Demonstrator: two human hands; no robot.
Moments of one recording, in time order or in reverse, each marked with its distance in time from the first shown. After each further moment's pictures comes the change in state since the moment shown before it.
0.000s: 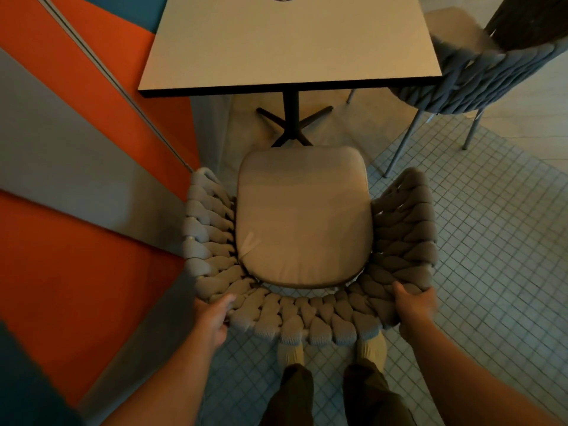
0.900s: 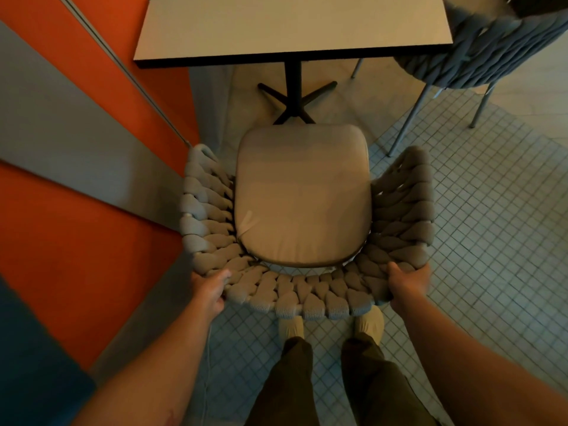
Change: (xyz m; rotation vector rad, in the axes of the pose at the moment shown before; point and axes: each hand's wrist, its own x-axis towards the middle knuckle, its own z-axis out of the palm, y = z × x) left_hand 0.001 0.003 -0.007 0.031 0.050 0.024; right_hand -0.010 0.007 0.003 -0.015 -0.006 -0.003
